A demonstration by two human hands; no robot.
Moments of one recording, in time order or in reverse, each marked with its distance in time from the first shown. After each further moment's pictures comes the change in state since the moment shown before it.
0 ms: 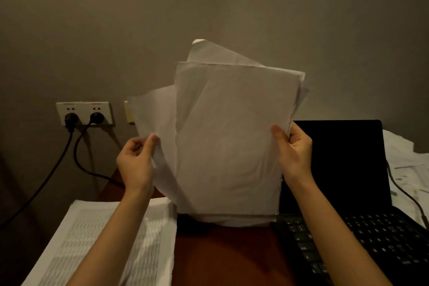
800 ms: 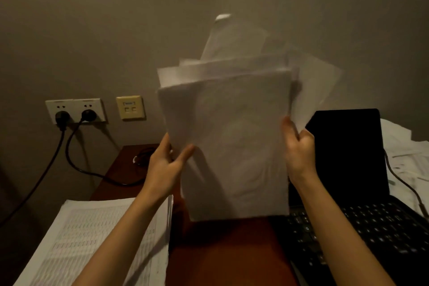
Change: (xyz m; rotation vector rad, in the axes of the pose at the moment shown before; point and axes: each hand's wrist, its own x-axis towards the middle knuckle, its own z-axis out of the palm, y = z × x) left_hand -0.028 -0.001 0.024 0.122 -0.583 0.064; right_hand -0.002 0.004 -0.017 -0.009 0.106 0.141
